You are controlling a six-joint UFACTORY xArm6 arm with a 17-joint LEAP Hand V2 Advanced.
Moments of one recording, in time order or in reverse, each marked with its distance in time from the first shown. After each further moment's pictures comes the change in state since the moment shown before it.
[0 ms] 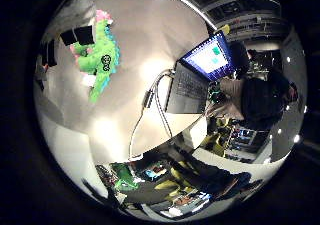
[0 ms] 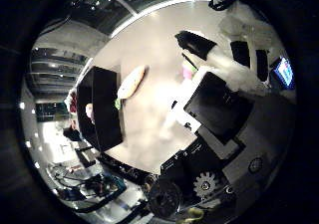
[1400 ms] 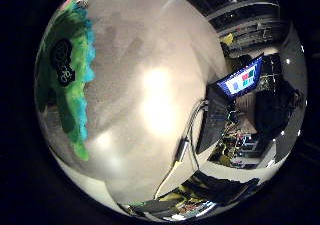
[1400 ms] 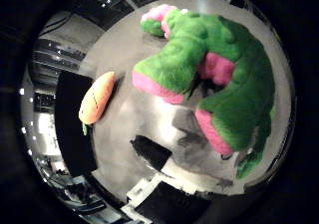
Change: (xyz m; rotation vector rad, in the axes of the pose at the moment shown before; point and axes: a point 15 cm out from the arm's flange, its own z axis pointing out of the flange) arm -0.050 -0.036 0.152 0.001 0.007 -0.122
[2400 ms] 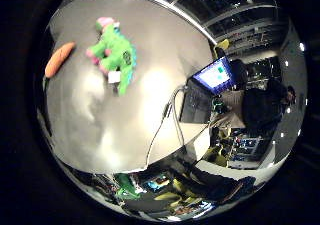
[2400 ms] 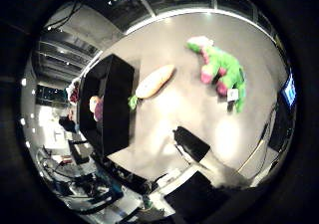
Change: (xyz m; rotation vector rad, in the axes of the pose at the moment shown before) arm -0.040 0.040 -0.141 0.002 -0.032 -0.023
